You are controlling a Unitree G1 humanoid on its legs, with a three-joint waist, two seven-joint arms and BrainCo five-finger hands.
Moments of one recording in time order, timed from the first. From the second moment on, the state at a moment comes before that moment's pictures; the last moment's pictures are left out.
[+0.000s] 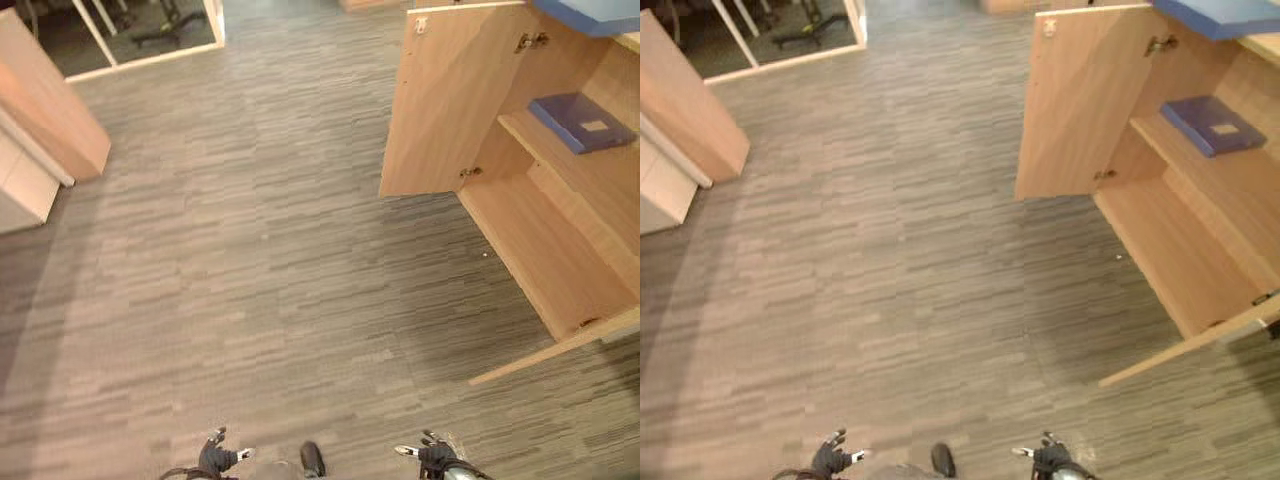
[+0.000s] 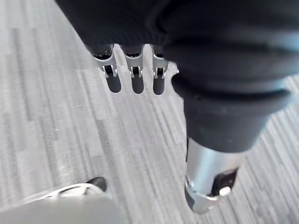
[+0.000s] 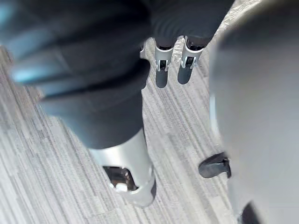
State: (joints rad) left arm 0.13 0.13 -0.02 0.97 0.05 -0.13 0.12; right arm 0.01 -0.08 -0.24 1.09 0.01 -0.01 0.00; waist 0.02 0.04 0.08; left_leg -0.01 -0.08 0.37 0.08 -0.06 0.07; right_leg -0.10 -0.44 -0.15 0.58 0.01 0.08
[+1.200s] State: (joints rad) left arm 0.12 0.00 0.21 0.87 -0.03 -0.14 0.17; right arm -0.05 -0.04 -0.23 1.10 0.06 -0.02 -0.03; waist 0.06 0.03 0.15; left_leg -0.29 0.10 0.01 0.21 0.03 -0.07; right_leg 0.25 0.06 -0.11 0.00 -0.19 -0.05
